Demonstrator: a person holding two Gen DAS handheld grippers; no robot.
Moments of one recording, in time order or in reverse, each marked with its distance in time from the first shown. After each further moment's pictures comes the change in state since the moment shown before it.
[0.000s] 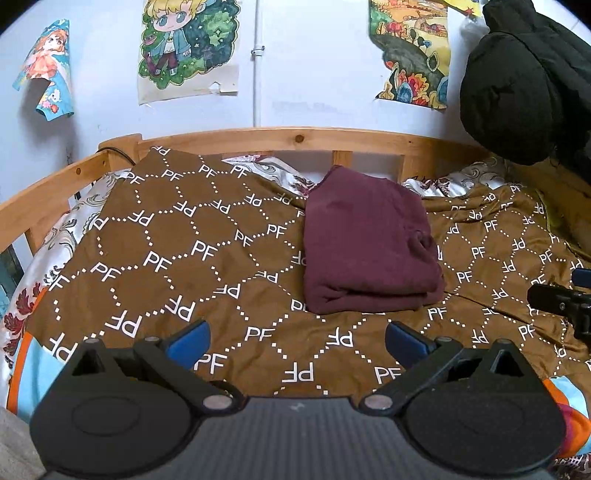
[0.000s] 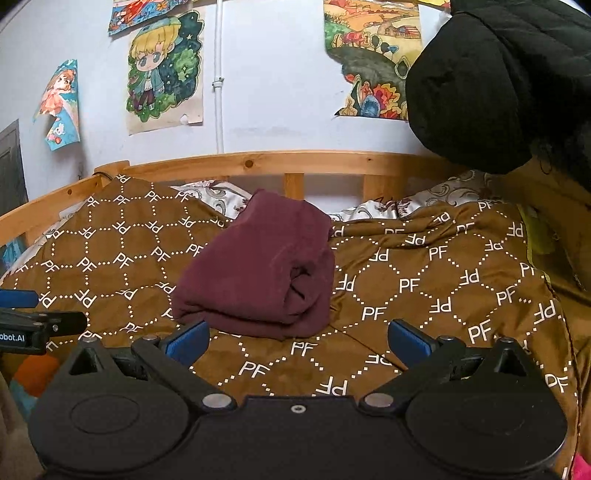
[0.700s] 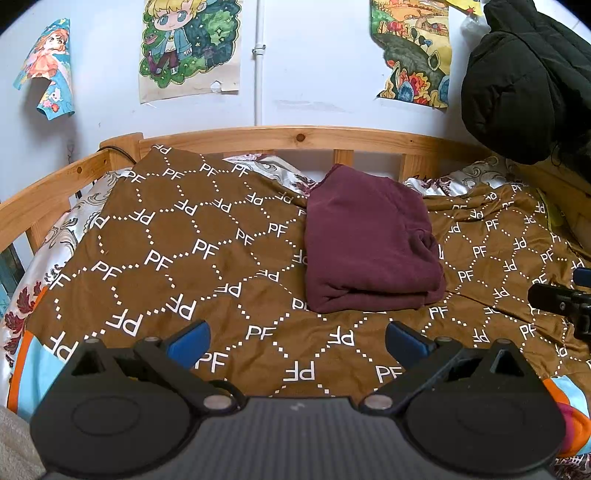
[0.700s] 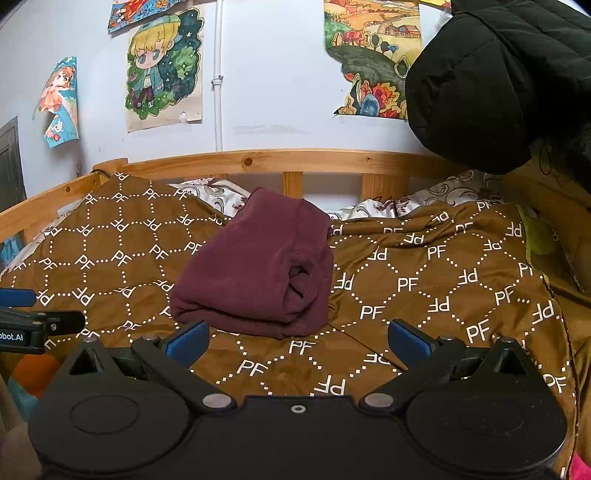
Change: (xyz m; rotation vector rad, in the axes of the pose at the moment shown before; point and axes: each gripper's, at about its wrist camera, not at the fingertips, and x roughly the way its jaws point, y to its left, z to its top) left arm 0.000 0.001 -0.001 0.000 0.001 0.001; right arm 0.001 -0.001 0.000 -0.003 0.004 -0.004
